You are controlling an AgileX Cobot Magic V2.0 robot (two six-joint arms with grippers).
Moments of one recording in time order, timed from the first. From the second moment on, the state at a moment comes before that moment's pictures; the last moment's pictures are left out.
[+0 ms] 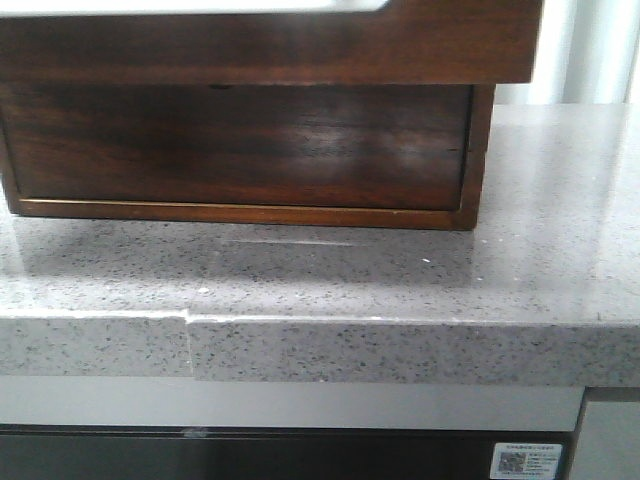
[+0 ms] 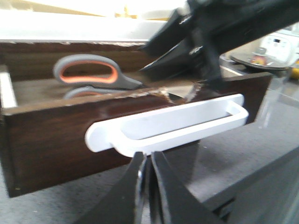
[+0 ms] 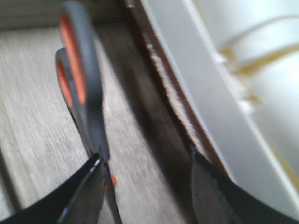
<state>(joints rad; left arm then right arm) -0.34 0.26 -0.46 -0.79 0.49 0.70 0.86 1.49 -1.45 -0.37 0.60 -0.09</state>
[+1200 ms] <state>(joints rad) -0.33 0.26 -0.43 -0.73 0.39 0.70 0.86 0.16 -0.61 -0.41 0.63 0.04</state>
